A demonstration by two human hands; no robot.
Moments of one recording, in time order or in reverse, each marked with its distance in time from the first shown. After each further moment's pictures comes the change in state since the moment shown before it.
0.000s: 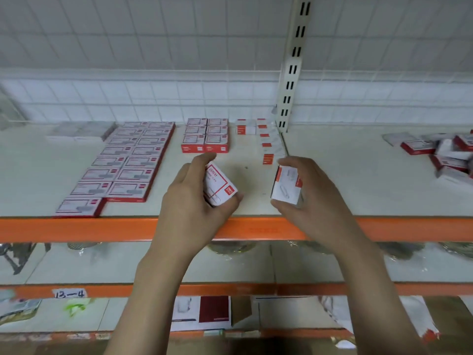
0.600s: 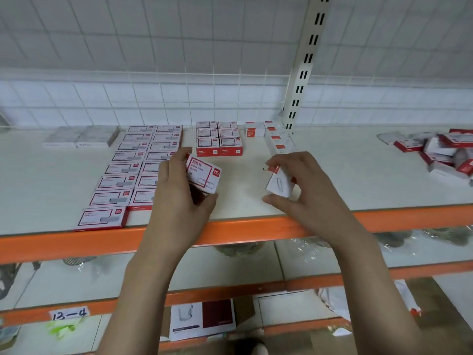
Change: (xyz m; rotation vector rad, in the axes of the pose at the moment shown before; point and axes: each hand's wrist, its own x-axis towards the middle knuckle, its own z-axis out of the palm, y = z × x) left_hand 0.016 -0.060 -0.051 -0.122 -0.023 -0.019; right_hand 0.018 -0.059 0.033 0.033 0.004 0.020
